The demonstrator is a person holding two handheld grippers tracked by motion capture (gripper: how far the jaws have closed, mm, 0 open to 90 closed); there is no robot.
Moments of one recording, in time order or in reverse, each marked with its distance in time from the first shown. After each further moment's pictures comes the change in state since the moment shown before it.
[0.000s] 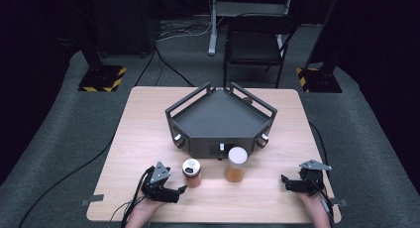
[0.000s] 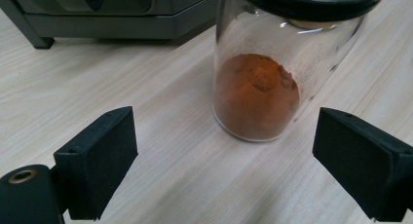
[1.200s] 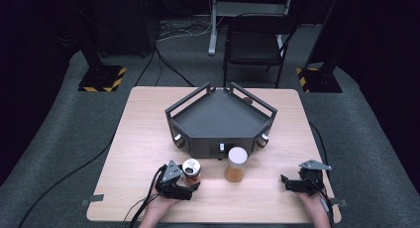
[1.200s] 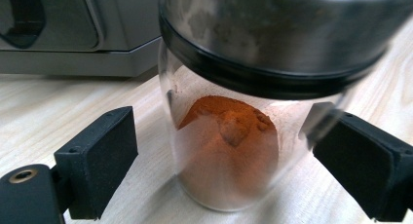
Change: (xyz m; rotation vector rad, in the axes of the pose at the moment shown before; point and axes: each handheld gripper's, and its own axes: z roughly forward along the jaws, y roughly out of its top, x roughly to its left) left arm -0.010 0.000 0.037 -0.067 -0.033 -0.002; right arm 0.000 0.001 0.001 0.000 0.002 -0.005
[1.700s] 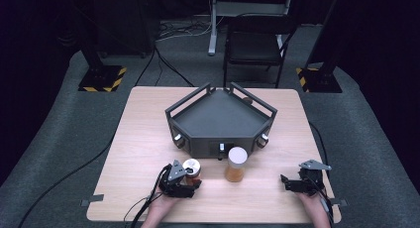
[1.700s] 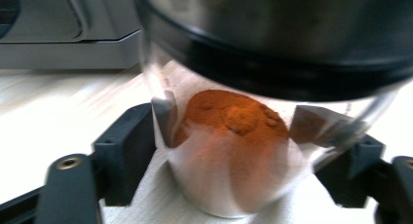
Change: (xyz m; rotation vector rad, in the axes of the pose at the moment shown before) left arm 0.001 0.006 0.008 0.044 -0.012 0.032; right arm 0.001 0.000 0.000 0.000 0.000 0.000
